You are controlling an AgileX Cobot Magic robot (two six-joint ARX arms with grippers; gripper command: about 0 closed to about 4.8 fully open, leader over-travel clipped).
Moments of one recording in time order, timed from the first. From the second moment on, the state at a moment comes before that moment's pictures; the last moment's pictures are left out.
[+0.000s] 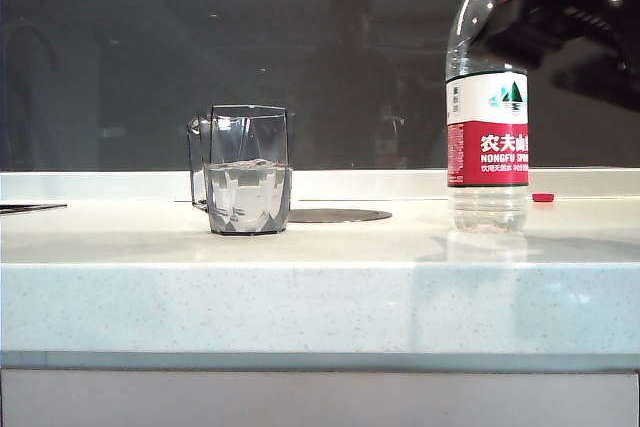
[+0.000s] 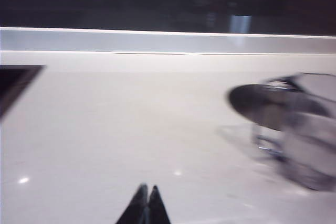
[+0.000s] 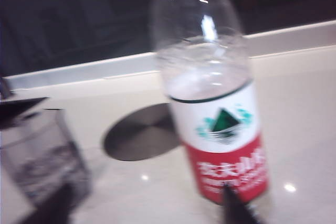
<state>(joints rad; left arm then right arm) -0.26 0.00 0.01 0.02 -0.09 -0.04 0.95 1.05 0.08 1.09 0.70 0.16</state>
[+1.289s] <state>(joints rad) -0.09 0.00 0.01 0.01 -0.09 -0.04 1.13 0.58 0.08 0.90 1.02 -0.08</state>
